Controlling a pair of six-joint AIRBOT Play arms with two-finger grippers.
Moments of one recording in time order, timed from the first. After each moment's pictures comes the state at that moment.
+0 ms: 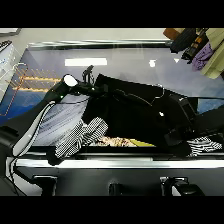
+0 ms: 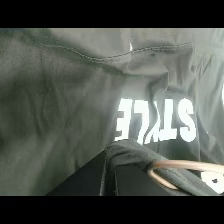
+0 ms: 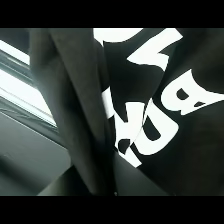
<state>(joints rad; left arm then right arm) -0.32 -1.85 1.66 0.79 -0.96 -1.52 0.02 -0.83 1.00 1.80 -1.65 -1.95</state>
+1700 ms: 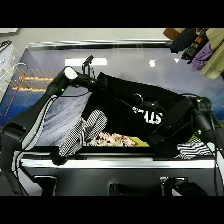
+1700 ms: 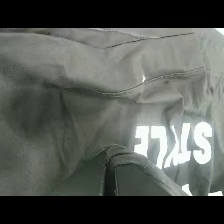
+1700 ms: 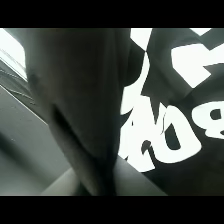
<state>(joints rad) -0.32 -1.94 1.87 0.90 -0.99 -1.53 0.21 -1.08 1.00 1.83 -1.63 -2.00</state>
